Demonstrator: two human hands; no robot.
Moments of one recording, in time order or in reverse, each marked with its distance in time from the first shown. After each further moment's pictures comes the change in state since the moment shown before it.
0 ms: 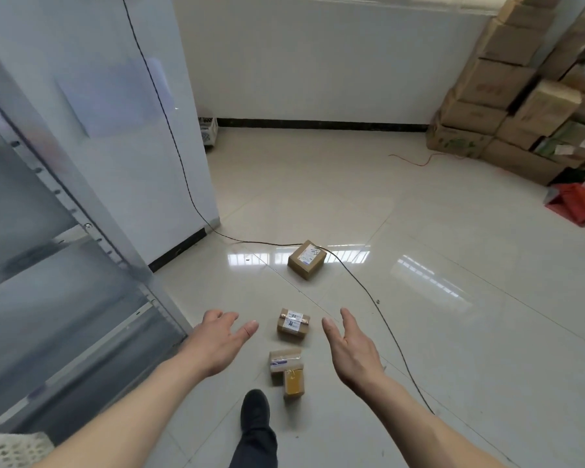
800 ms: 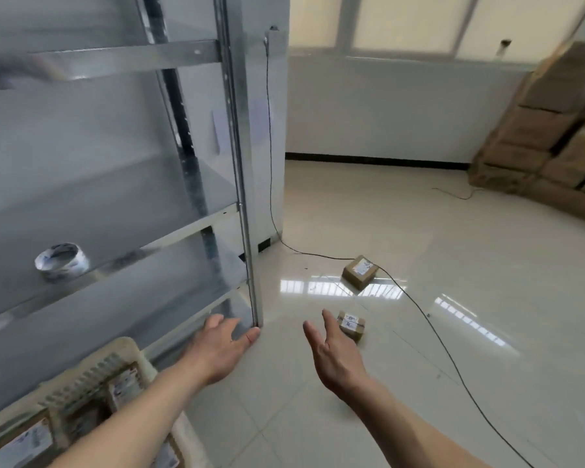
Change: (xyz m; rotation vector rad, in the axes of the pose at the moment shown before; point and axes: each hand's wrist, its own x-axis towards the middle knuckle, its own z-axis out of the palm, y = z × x) left_hand -0.210 -0.238 -0.054 -0.020 0.153 -0.046; right_hand -0.231 -0.082 0.197 -0.076 -0.074 -0.283
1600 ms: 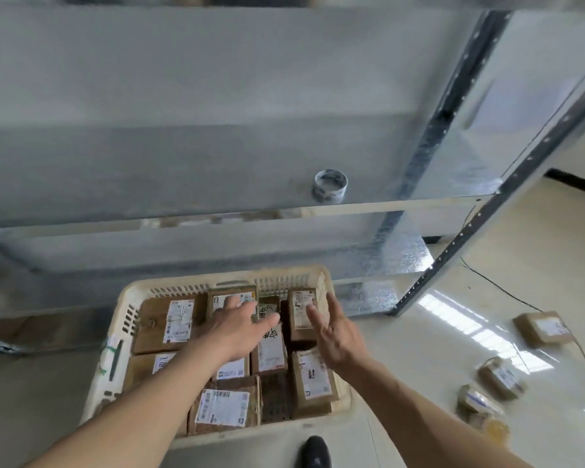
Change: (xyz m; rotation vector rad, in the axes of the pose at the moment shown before) left_hand -0.137 -0.327 -0.059 -0.193 0.126 -0.484; right_hand -0.062 -0.181 0.306 -0.250 -0.524 -0.376
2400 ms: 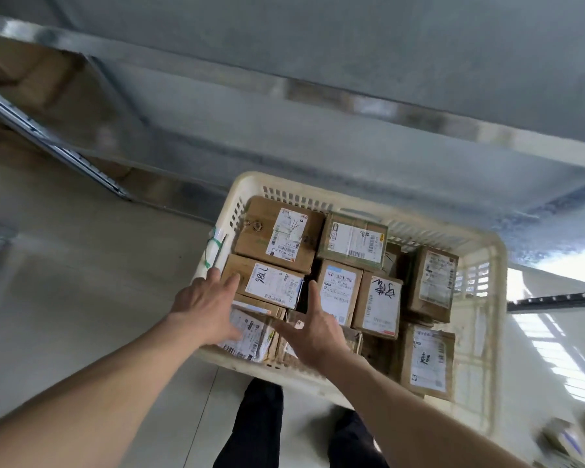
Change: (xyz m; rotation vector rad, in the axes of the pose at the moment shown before) left_hand 0.017 -0.285 0.039 0.307 -0.162 -0.333; right_hand 0.068 -0.045 0.298 -0.304 -0.514 -0.008
